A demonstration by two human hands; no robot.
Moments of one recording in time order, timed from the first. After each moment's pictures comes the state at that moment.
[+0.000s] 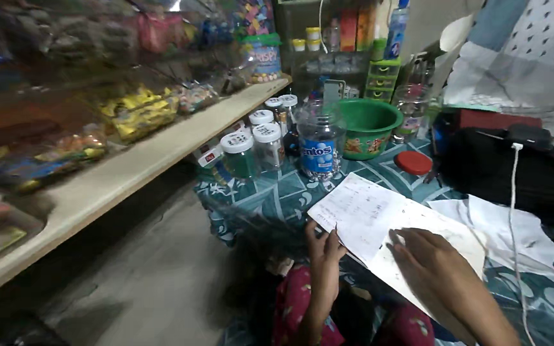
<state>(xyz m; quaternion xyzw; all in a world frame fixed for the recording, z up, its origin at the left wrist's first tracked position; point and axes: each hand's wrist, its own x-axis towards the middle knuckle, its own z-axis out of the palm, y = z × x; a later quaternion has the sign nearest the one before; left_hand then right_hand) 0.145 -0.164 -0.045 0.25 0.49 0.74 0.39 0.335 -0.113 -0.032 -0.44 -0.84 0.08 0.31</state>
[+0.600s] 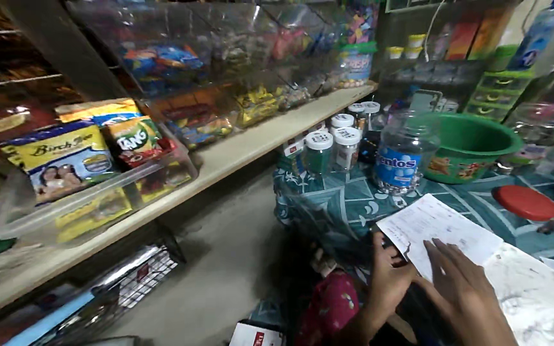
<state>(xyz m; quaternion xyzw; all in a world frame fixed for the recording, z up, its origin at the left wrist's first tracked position) 0.138 -0.159 -0.050 0.32 0.47 0.71 0.41 0.268 -0.116 -0.046 -0.33 -0.87 0.11 0.35</state>
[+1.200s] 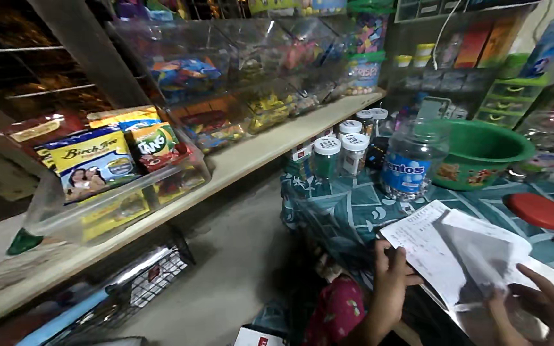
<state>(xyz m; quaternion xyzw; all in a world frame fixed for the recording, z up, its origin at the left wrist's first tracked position) 0.138 -0.159 -0.049 0.22 0.45 0.75 0.43 0.295 -0.125 -0.042 -0.39 -0.74 0.15 0.52</state>
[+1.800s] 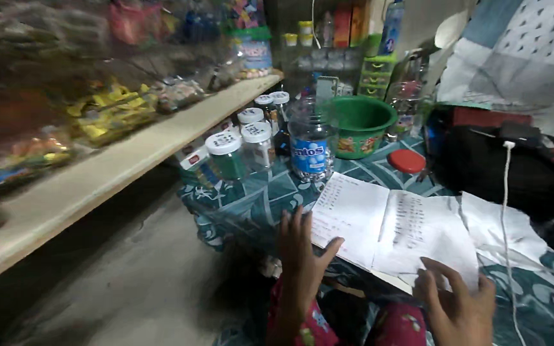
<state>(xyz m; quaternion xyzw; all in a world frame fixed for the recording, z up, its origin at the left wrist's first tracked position) 0.100 -0.155 -0.069 0.57 0.69 0.44 -0.10 0.338 -0.172 -0.069 -0.61 -0.65 0.07 0.45</state>
